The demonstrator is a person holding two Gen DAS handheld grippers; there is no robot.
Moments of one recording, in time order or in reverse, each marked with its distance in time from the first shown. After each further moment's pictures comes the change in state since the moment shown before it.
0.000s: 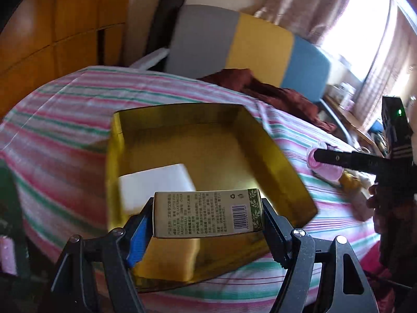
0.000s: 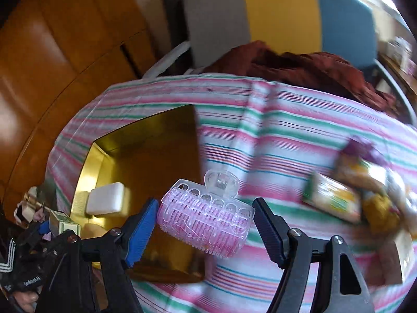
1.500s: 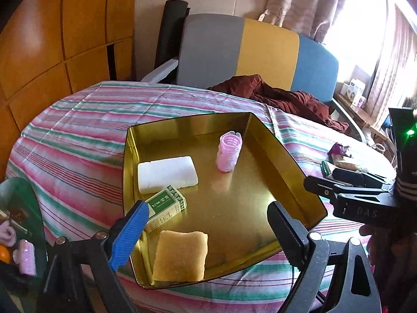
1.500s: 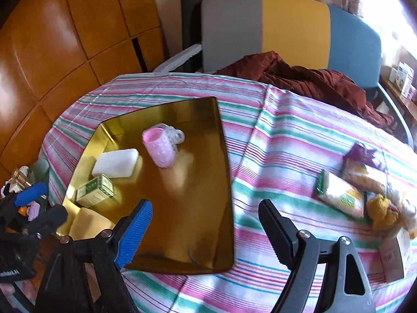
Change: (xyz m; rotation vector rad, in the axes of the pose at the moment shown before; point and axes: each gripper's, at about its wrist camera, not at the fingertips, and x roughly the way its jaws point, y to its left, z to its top) left arm -0.017 -0.021 0.002 0.065 -0.052 0.106; right arm -0.002 0.027 -0.041 -0.091 -0.063 -0.067
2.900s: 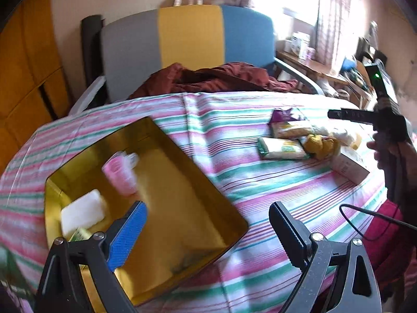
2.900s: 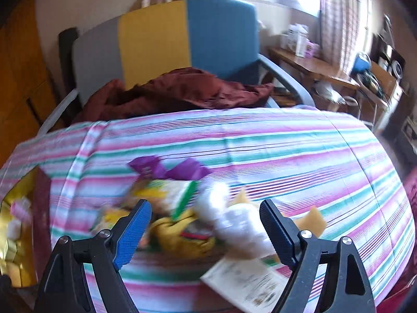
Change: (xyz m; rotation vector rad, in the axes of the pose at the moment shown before) left arm 0.036 -0.152 0.018 0.335 0.068 -0.159; right arm -0.064 -0.281 -0.009 0.363 -0.090 -0.389
